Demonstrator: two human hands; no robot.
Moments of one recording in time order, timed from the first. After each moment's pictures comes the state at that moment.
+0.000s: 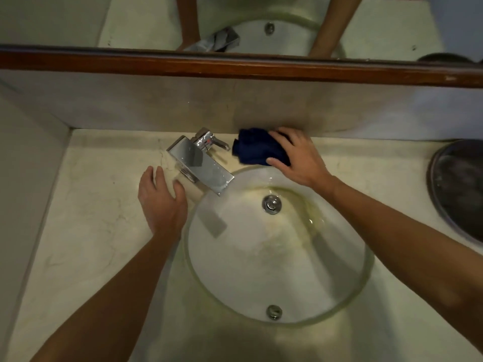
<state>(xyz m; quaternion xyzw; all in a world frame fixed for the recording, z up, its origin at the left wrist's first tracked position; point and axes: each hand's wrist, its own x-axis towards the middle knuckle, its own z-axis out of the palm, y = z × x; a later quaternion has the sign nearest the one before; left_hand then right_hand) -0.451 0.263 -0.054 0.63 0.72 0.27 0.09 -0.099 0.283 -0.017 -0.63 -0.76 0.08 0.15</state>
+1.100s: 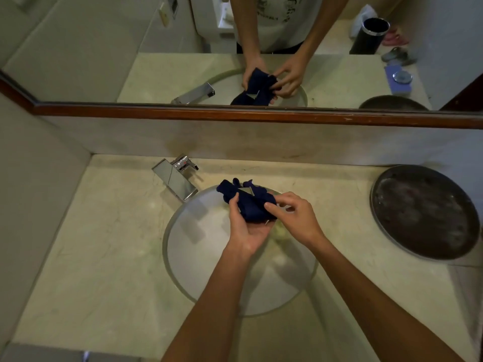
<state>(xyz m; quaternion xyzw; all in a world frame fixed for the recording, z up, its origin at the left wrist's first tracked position) -0.199 0.159 0.076 -0.11 0.38 0.43 0.81 -0.064 0.131 0.081 -0.66 -0.49 0.42 0.38</state>
